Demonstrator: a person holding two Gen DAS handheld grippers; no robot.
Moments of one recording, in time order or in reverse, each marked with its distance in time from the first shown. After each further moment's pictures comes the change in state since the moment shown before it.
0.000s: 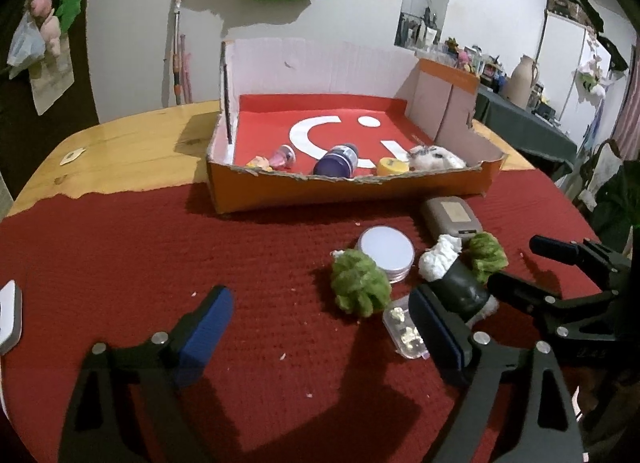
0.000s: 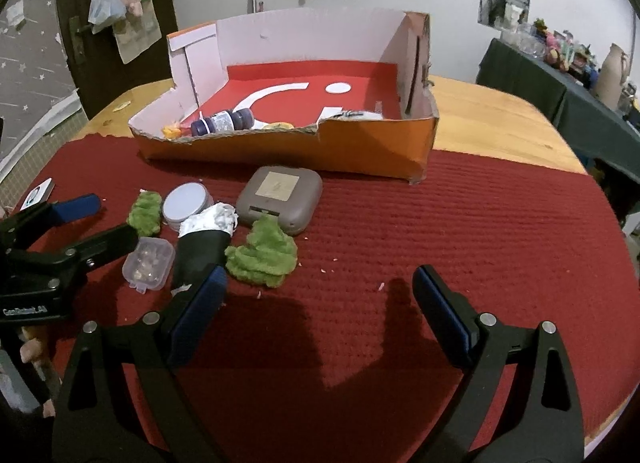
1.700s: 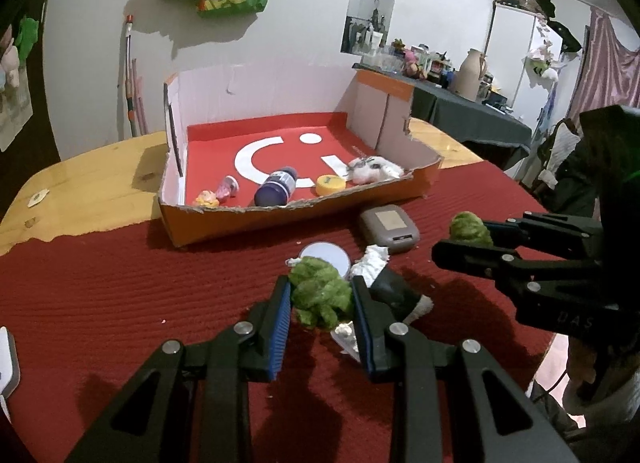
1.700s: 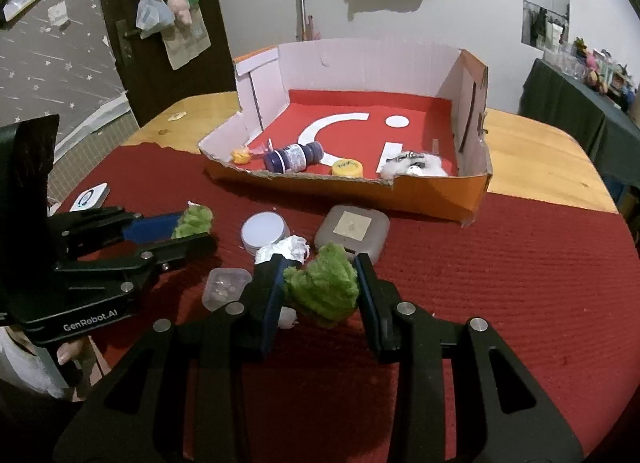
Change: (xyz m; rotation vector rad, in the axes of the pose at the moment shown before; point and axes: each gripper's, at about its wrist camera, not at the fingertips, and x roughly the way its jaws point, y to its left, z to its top) left arm -0.028 -0.017 0.008 0.111 -0.044 -0.147; right arm -0.030 0.028 0.017 -0.067 -0.066 0.134
